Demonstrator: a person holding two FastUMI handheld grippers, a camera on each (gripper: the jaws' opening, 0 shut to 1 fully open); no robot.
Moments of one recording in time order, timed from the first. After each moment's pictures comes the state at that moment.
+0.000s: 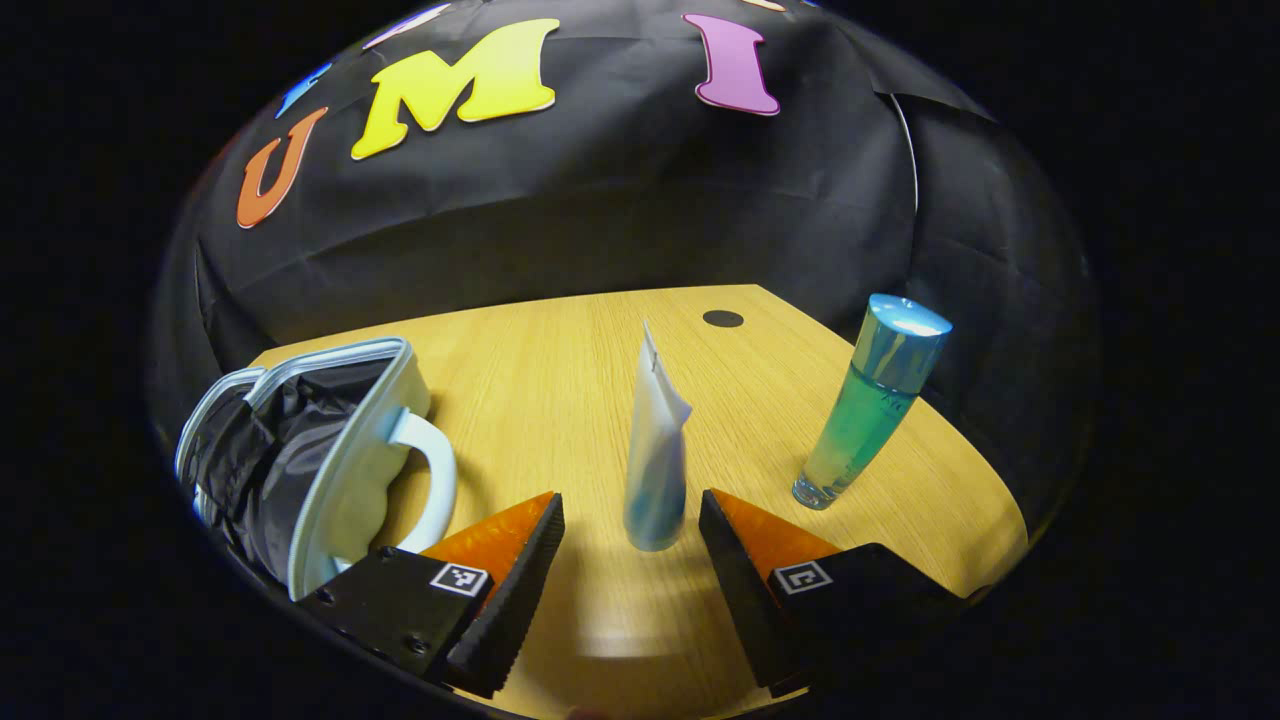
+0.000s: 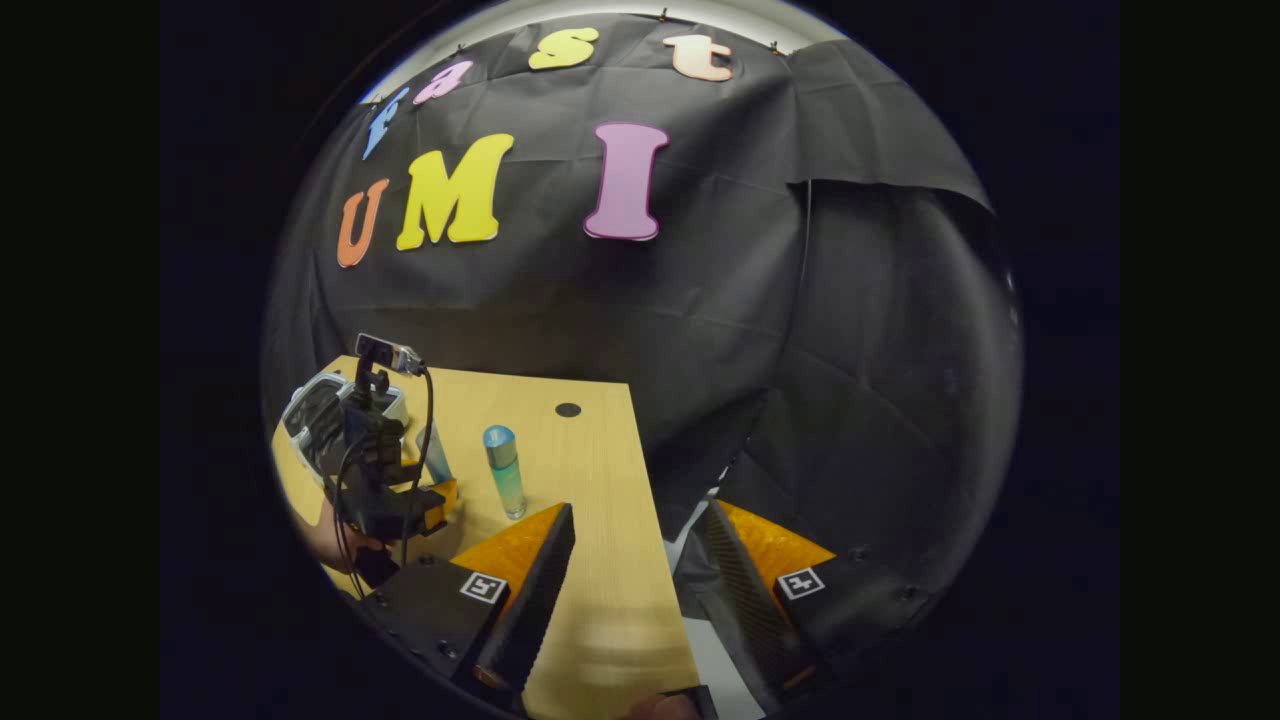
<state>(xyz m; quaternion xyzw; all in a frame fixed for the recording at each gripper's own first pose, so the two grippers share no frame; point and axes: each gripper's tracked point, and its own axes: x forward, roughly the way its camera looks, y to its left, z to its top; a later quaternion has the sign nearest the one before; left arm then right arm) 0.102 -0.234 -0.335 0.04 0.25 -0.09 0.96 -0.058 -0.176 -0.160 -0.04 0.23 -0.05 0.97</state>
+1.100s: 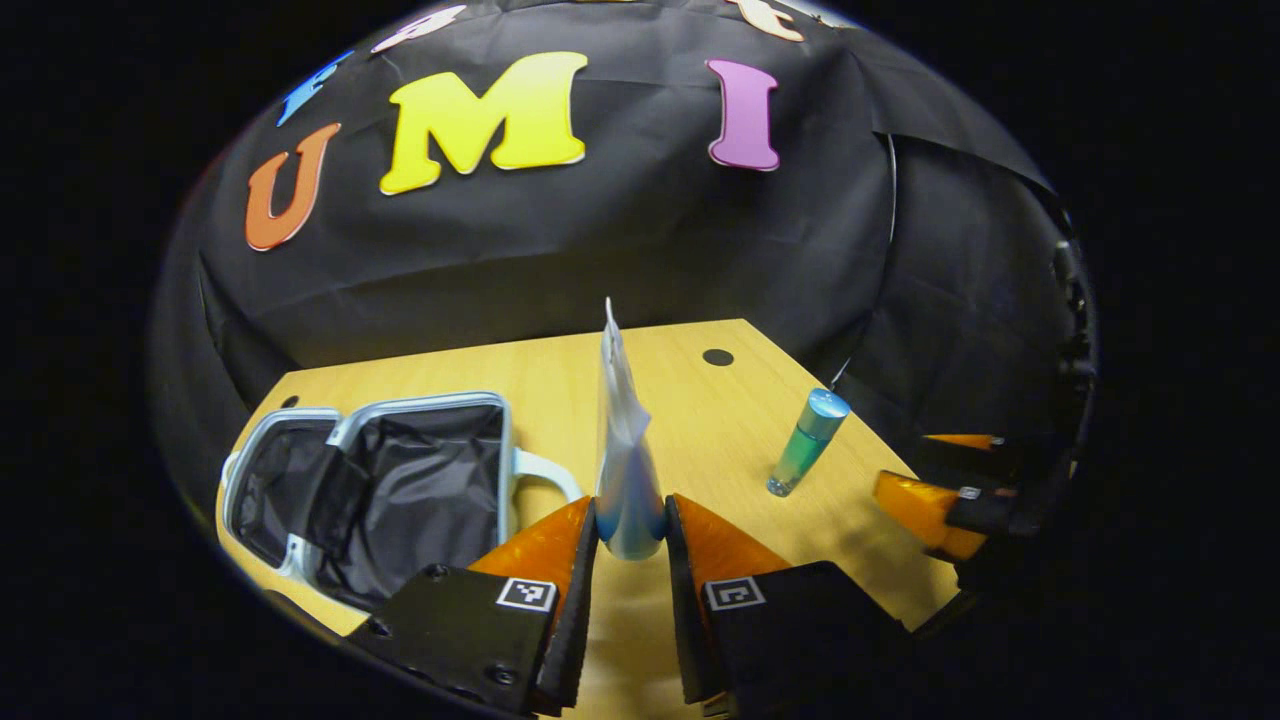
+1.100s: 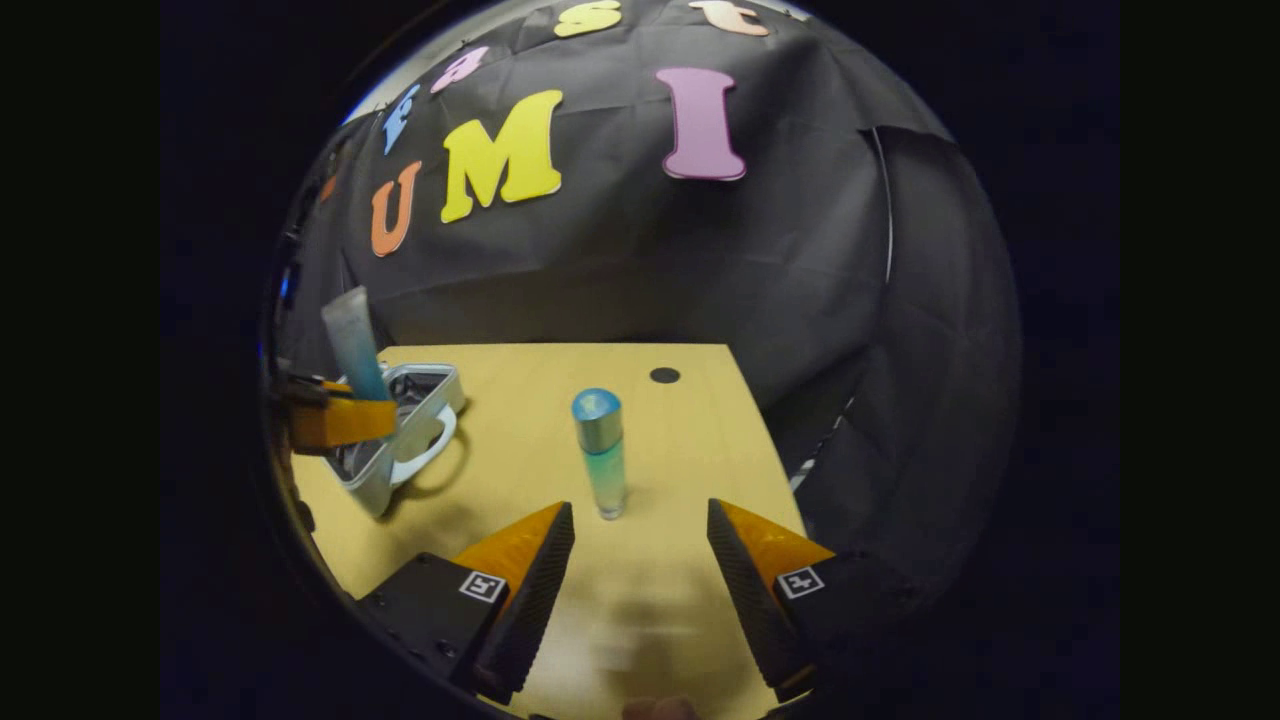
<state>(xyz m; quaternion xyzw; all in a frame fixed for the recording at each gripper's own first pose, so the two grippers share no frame) 0.022 -0.143 -0.205 0.03 0.25 -0.10 0.96 0.018 -0.050 -0.262 0.02 0.28 0.07 0.96</state>
